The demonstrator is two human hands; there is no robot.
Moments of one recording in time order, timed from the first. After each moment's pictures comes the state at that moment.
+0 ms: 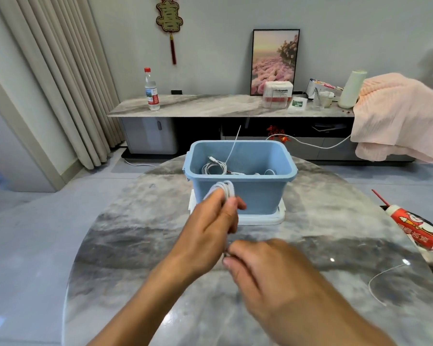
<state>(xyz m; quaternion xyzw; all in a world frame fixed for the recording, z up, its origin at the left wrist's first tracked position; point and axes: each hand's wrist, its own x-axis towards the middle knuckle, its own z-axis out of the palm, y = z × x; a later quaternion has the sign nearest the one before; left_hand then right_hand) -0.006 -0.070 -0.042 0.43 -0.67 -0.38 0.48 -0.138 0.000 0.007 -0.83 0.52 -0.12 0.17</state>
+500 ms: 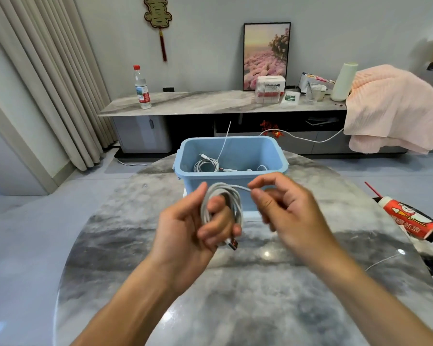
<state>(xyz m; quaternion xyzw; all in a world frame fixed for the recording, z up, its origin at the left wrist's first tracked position) -0.017 -0.055 -0.018 0.24 -0.34 -0.76 0.50 -0.183 -0.067 -0.026 -0.65 0.43 -0.51 0.37</state>
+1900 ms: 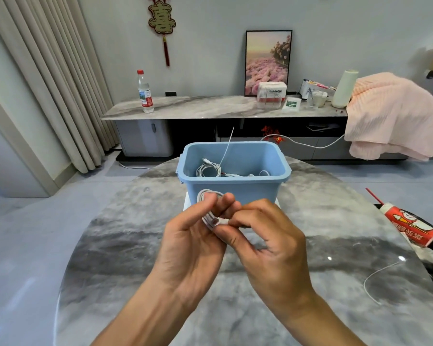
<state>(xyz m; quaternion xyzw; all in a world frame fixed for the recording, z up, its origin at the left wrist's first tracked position) -0.018 -0.048 -0.015 0.20 -0.18 -0.77 0.58 -0.143 -0.045 -0.054 -0.72 0.38 -0.59 0.05</state>
